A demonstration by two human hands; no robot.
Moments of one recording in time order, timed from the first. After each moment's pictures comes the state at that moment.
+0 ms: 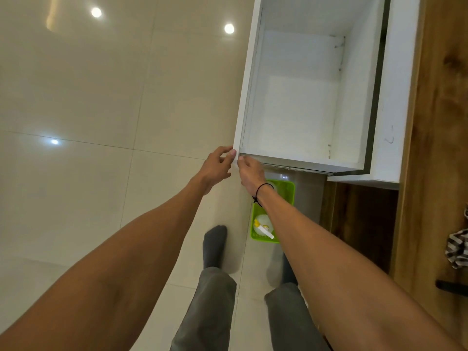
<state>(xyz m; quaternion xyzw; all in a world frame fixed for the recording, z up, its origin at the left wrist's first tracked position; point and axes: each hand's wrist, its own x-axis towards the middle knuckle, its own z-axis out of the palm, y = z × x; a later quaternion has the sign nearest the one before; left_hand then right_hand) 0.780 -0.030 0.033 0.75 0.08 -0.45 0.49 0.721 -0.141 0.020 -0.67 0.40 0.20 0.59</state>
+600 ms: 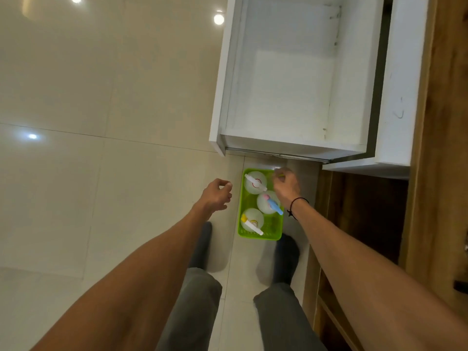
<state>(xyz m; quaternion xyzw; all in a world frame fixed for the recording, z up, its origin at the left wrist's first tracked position) 0.674 -0.035 -0.082 0.73 0.19 -0.51 0.40 0.604 -0.240 -0.095 -0.71 0.48 0.17 0.48</state>
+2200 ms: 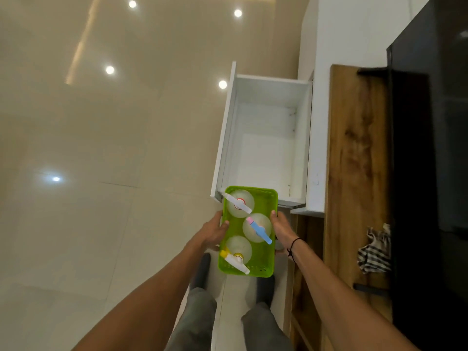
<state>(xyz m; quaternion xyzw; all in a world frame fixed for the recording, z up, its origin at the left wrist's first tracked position) 0.677 -0.068 0.199 0.77 0.07 -0.54 0.34 0.594 -0.274 0.174 -0.63 0.47 0.26 0.57</state>
